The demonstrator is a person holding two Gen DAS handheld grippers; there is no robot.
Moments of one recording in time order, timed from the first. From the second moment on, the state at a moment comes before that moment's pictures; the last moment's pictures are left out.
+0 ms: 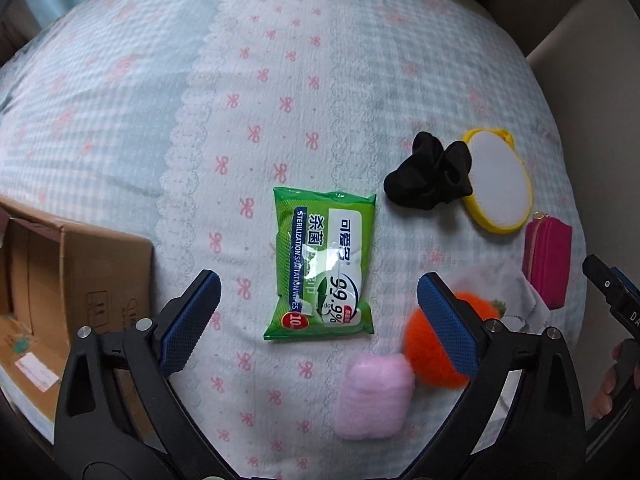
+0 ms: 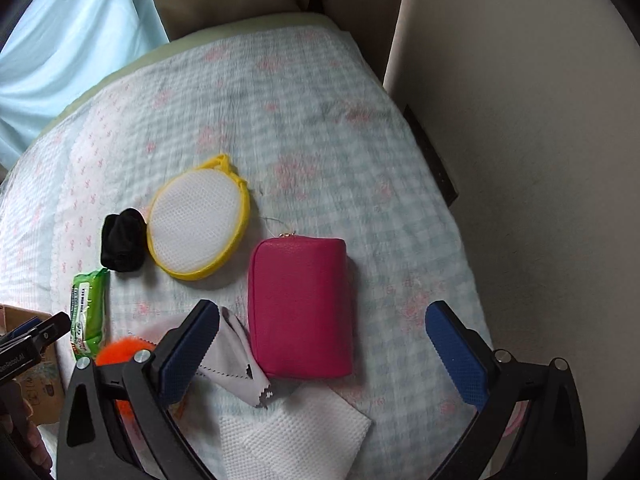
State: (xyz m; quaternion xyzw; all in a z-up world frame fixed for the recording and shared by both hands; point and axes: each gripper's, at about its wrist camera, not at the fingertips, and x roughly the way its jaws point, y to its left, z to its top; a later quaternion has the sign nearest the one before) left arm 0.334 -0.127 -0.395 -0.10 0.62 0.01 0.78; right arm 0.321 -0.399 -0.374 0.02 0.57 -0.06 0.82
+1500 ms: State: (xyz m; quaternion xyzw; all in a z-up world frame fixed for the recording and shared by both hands) left arm 0.292 -0.128 -0.284 -0.08 0.55 -0.03 0.83; right arm 0.270 -0.368 -0.266 0.02 0.54 -0.03 0.84
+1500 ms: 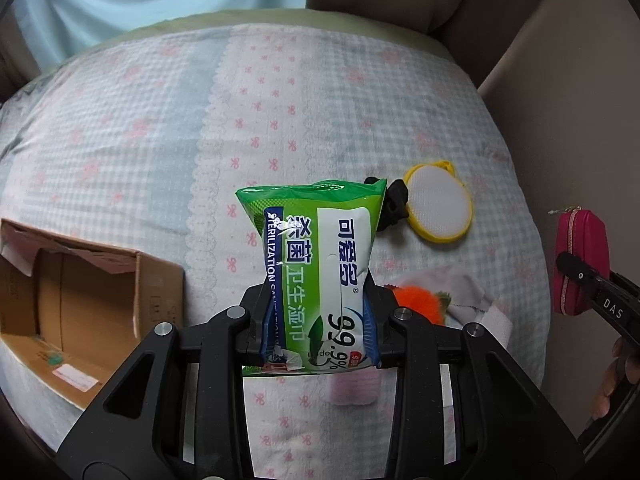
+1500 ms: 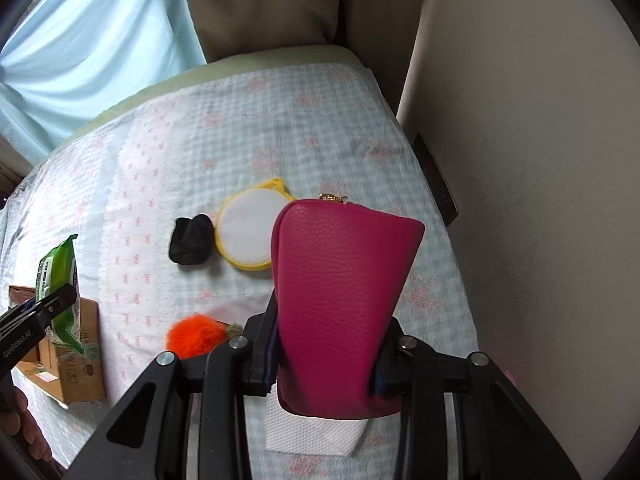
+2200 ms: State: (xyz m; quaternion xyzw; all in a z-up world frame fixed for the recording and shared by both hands) left arm 0.168 0.104 -0.160 -0.09 0.51 0.02 0.86; right arm 0.187 -0.069 -0.156 0.00 0.51 0.15 0.85
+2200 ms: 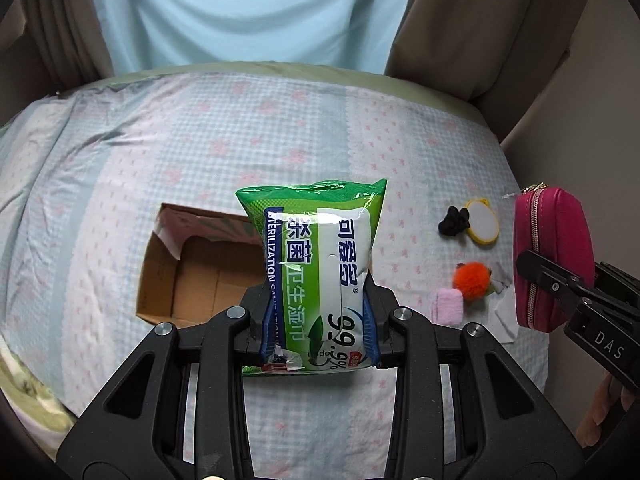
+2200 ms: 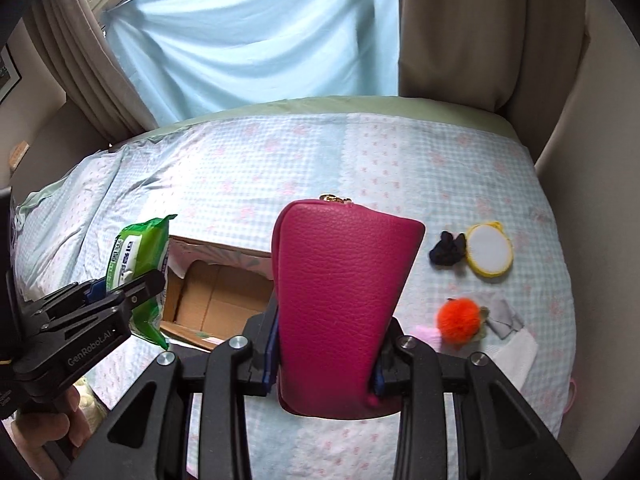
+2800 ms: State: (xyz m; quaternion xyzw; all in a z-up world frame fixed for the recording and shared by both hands) left arm 0.244 0.239 -0.326 -0.05 0.65 0.00 0.76; right arm 0.230 0.077 -0.320 0.00 0.63 0.17 0.76
